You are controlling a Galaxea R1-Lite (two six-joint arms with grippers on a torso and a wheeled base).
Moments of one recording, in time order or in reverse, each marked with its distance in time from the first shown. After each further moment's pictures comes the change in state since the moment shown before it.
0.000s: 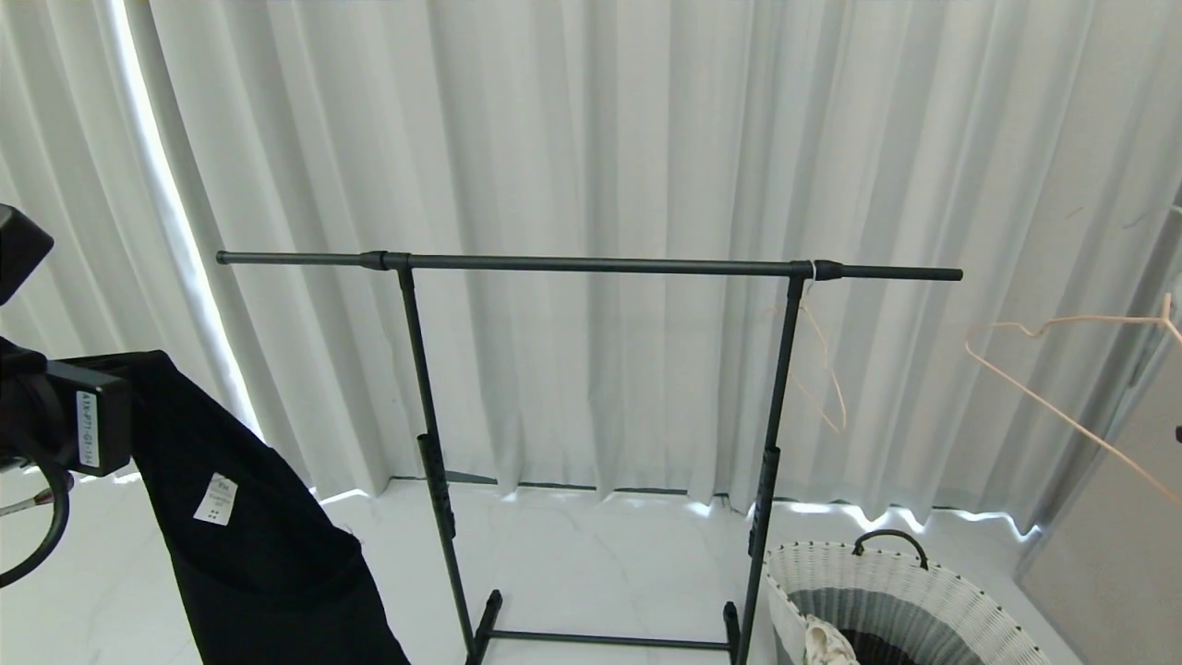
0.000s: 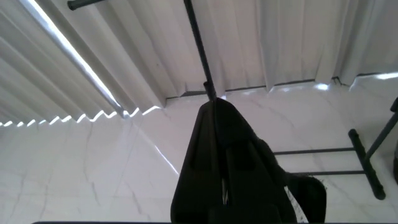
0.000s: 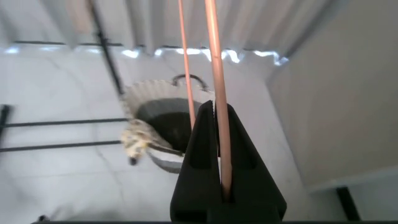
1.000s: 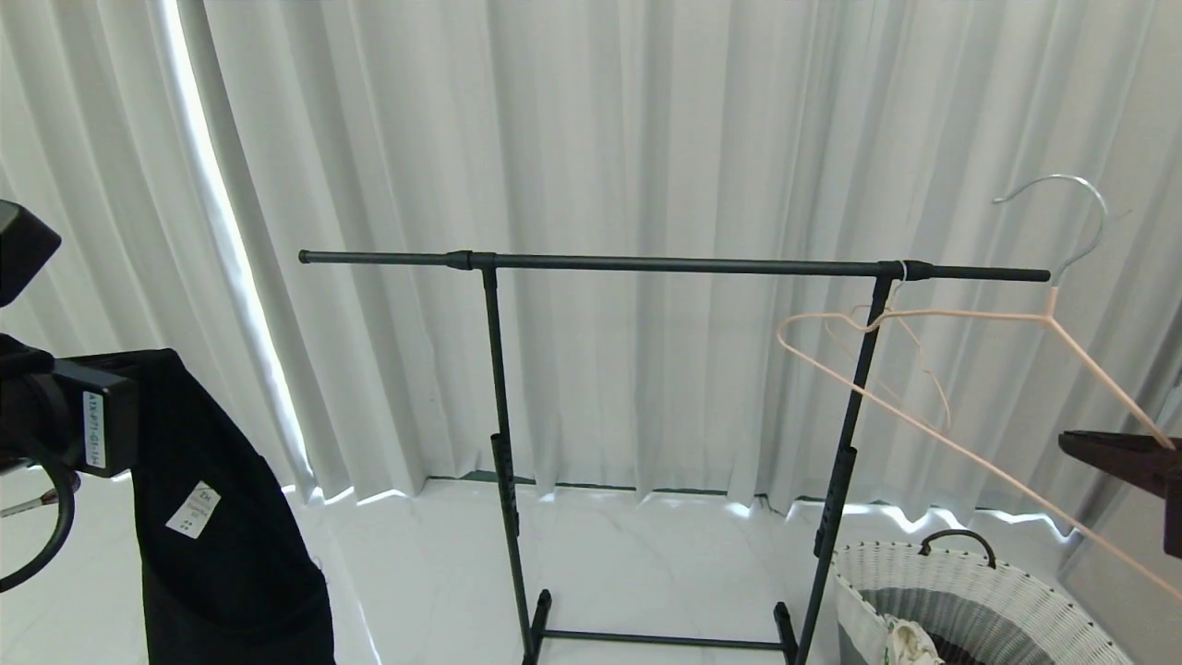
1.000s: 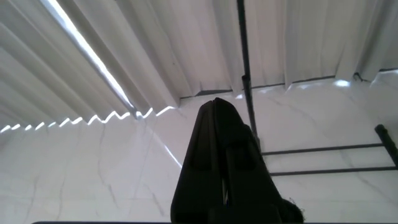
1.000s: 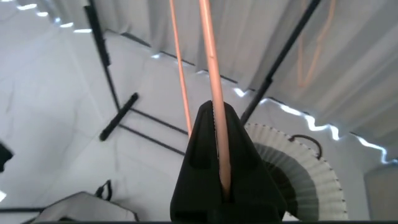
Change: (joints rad) left arm -0.031 -0.009 -0.001 -0.001 0.003 0.001; right arm 0.398 -0.144 0.064 0.007 0.140 -0.001
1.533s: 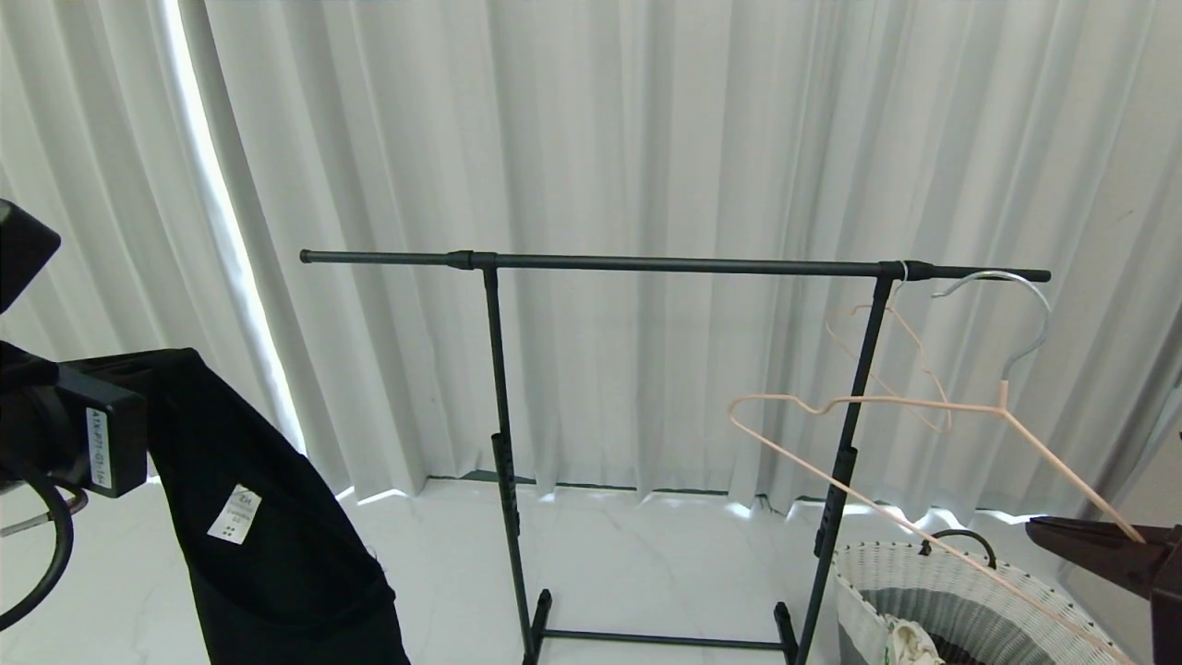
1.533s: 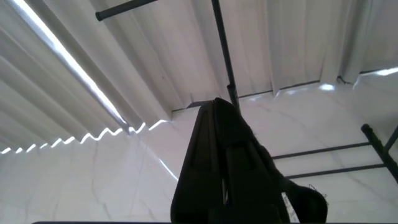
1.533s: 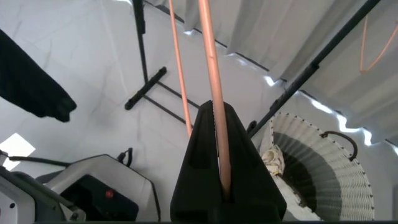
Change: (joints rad) left arm -0.143 -0.044 0.020 0.000 0.071 -0.002; right arm 0.130 -0.053 0.142 -0.006 0.002 0.001
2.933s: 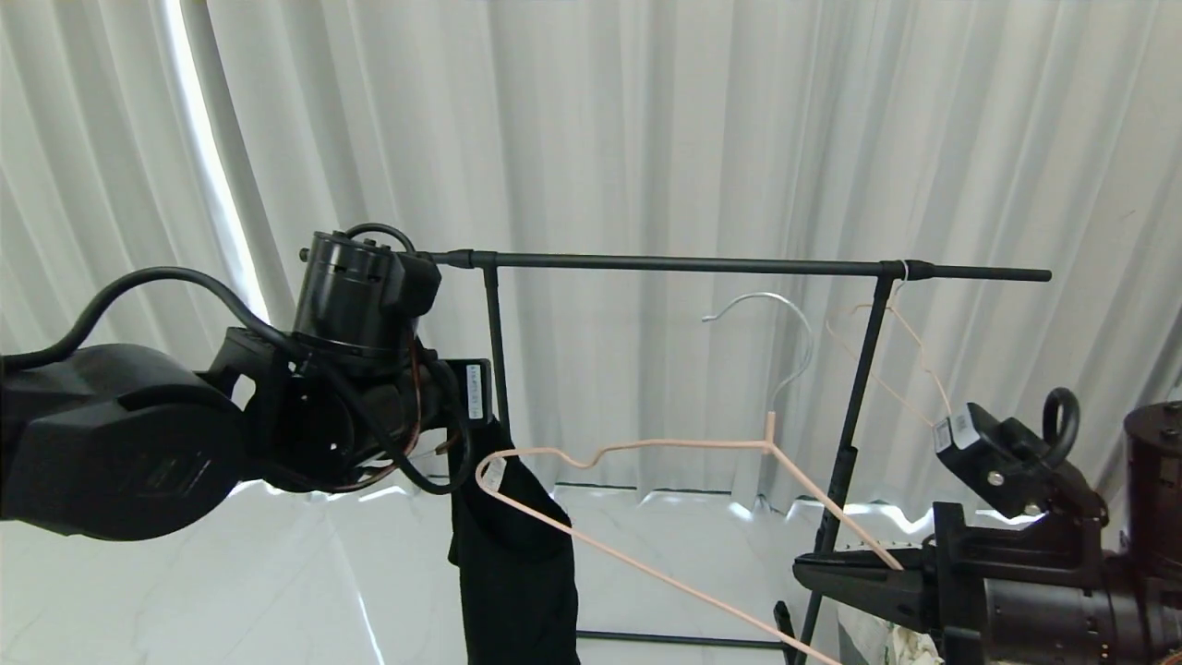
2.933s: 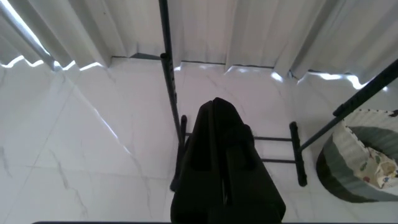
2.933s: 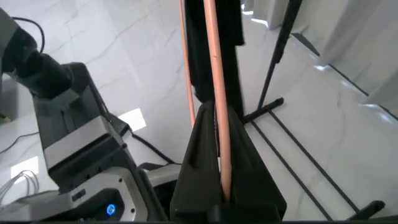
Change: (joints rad) left arm -0.370 0.611 -0.240 -0.092 0.325 -0.550; right arm 0.433 0.371 0.043 -0.493 0.173 0.240
